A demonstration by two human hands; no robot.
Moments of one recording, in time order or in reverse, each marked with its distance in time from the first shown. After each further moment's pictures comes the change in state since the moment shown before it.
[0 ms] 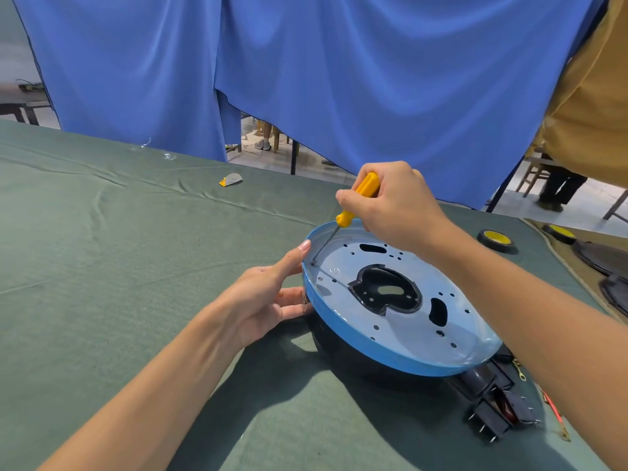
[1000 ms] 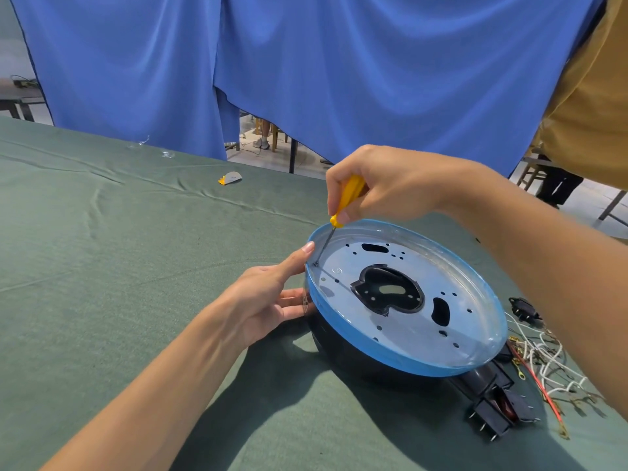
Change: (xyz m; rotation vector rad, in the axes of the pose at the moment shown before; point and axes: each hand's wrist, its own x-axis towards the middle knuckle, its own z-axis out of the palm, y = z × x) left_hand -0.001 0.002 0.002 -0.045 -0.011 -0.028; right_hand 0.032 -0.021 -0.031 -0.301 -0.620 -0.180
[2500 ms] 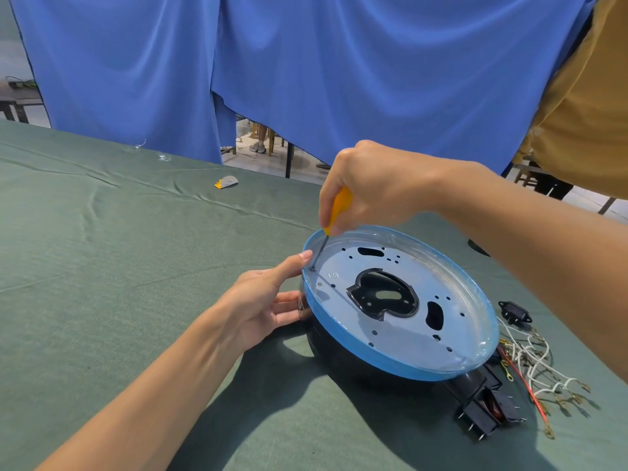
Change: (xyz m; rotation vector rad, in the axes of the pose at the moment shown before) left_hand -0.003 -0.002 0.001 0.004 0.004 -0.016; right_hand -0.002 -0.019 -0.006 -0.196 -0.023 -0.013
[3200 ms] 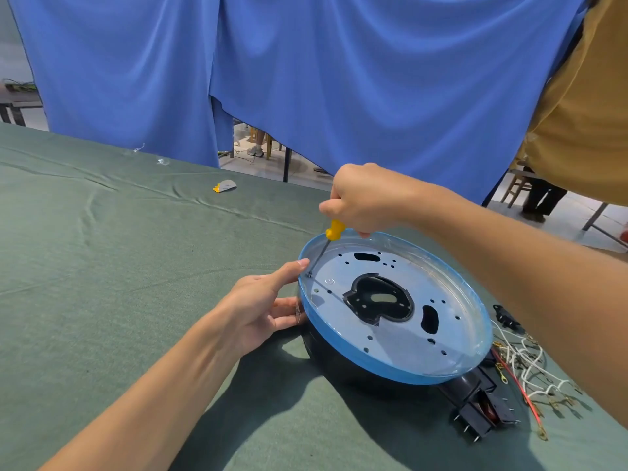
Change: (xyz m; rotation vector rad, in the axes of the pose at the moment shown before) left_hand -0.001 -0.002 0.000 -0.015 0.012 0.011; right_hand 0.012 0.000 0.017 0.033 0.050 0.306
